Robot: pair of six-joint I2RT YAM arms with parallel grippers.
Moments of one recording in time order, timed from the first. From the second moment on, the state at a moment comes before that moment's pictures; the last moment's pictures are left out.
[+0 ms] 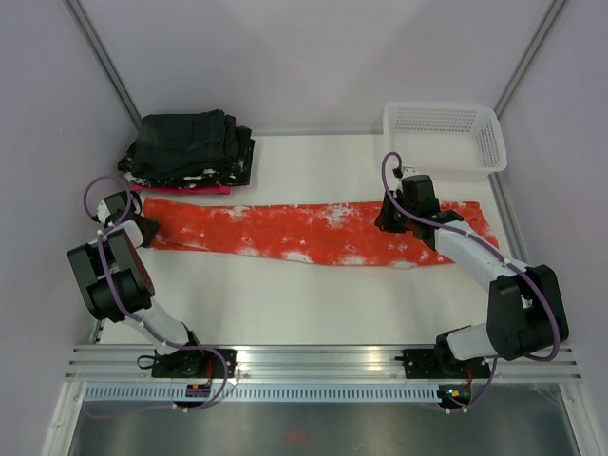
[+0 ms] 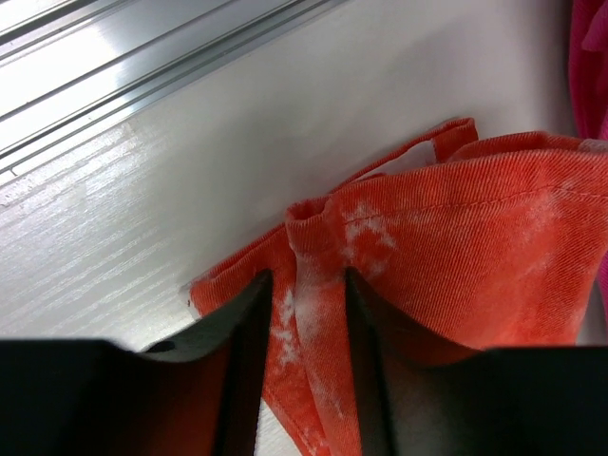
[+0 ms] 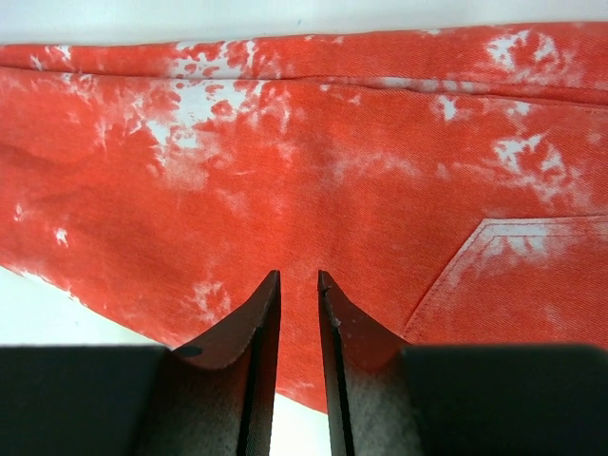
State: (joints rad) left arm 0.48 1.69 0.89 -0.07 -0.10 -0.68; right arm 0.29 1.41 0.88 -0.22 -0.10 0.34
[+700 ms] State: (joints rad) left arm 0.47 1.51 0.96 -0.27 -0.17 -0.62; right arm 0.29 1.43 0.88 -0.23 -0.08 0.33
